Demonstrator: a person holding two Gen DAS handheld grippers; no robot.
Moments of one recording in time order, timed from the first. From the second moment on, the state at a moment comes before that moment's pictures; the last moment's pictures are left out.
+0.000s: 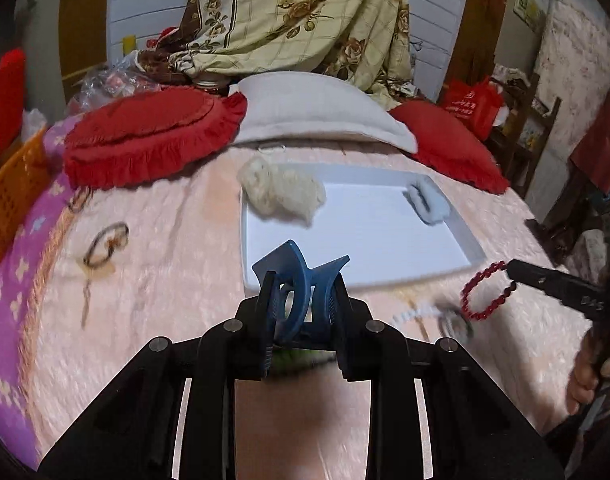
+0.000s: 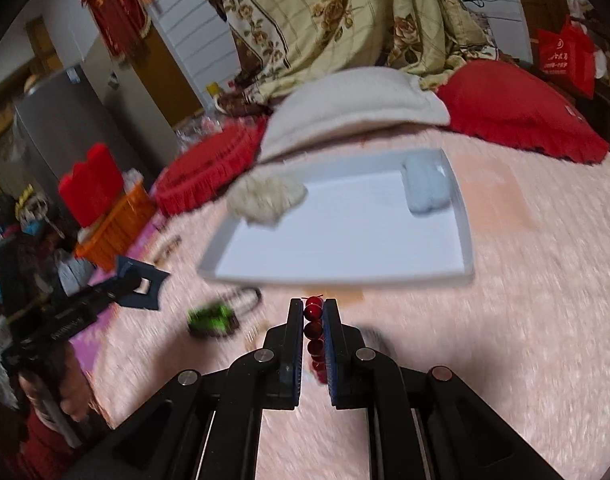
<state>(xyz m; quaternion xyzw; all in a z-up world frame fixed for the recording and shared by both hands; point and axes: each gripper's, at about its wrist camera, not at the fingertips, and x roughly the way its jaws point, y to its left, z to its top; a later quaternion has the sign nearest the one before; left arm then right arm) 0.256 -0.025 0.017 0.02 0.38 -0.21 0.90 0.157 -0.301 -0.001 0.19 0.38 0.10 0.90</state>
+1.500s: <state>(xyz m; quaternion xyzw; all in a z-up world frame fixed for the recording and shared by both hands) 0.387 -0.113 0.003 0.00 0.46 -0.23 0.86 0.315 -0.361 -0.029 0.26 0.43 0.03 0.87</state>
